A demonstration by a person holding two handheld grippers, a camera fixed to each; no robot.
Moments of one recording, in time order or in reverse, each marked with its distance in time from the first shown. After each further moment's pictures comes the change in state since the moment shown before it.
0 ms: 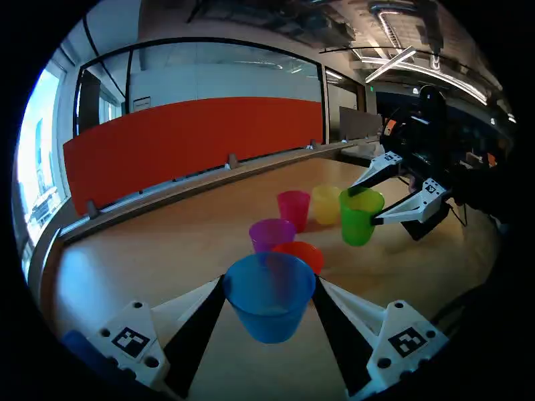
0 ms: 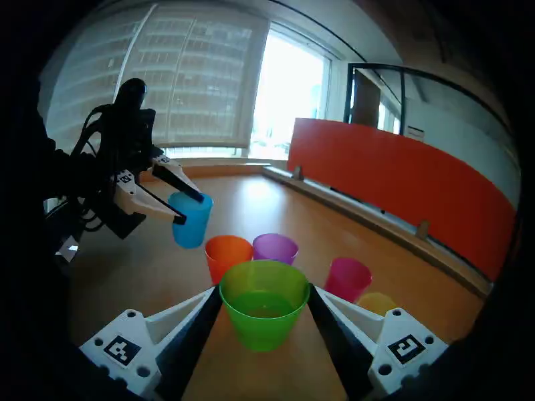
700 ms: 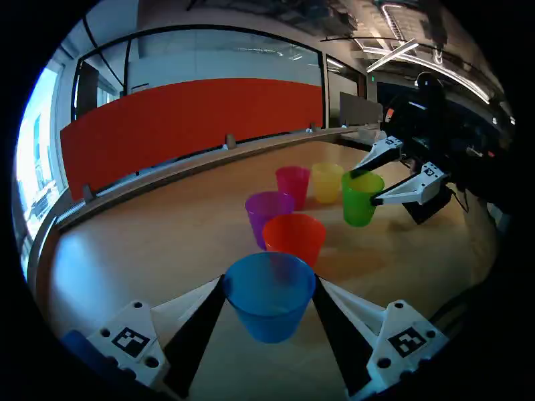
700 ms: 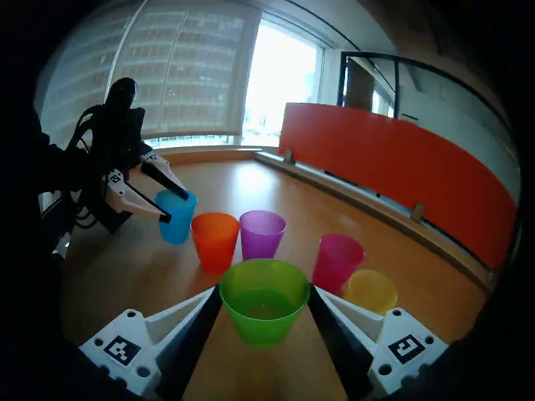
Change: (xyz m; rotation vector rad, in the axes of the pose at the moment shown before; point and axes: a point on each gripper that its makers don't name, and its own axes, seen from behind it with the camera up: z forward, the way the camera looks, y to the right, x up) left arm -0.036 0.005 0.011 -0.010 -0.076 -0.010; right arm -0.028 0.013 -0.002 -0.027 -0.056 0.020
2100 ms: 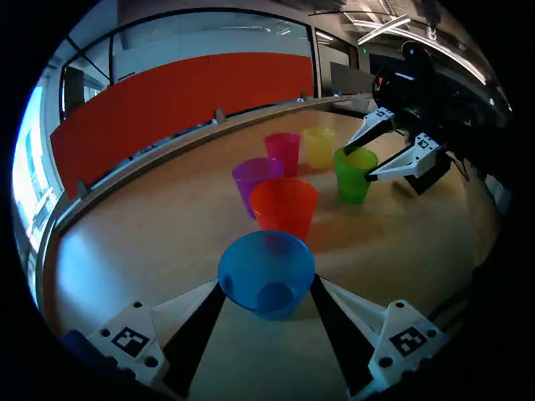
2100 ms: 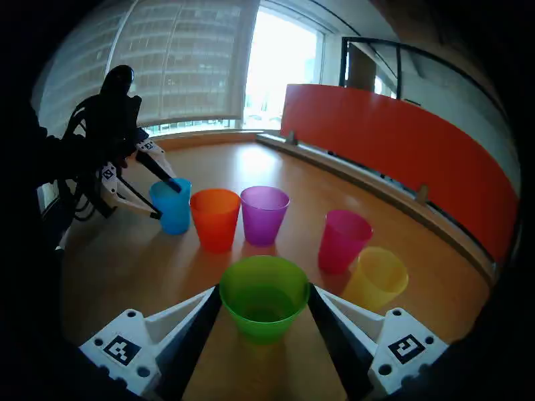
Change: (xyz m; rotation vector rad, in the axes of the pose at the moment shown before) left arm -0.033 0.009 -0.008 -0.012 -0.144 0.079; right arm -0.031 -0.001 0.002 0.018 -0.088 0.020
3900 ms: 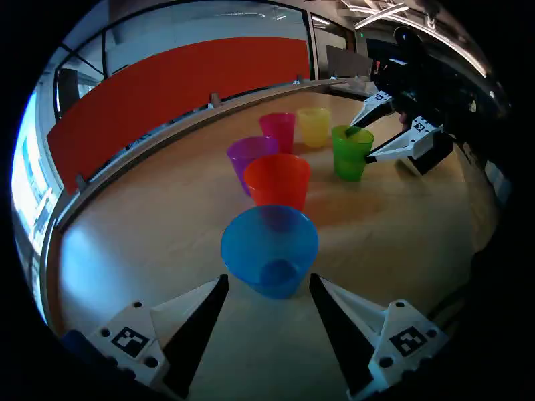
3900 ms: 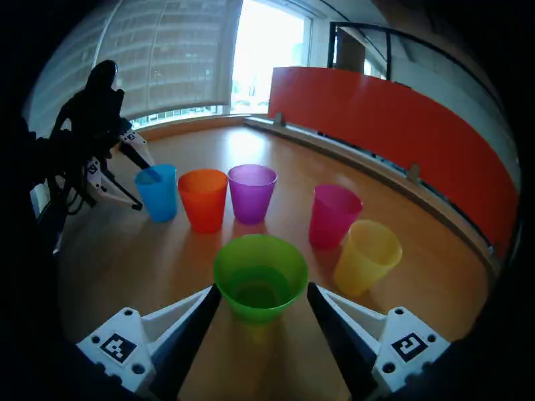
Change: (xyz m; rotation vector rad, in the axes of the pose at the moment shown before) left arm -0.022 0.001 -0.009 -0.004 -0.092 0.022; right arm -0.026 0.006 -0.012 -0.050 -0.090 0.045
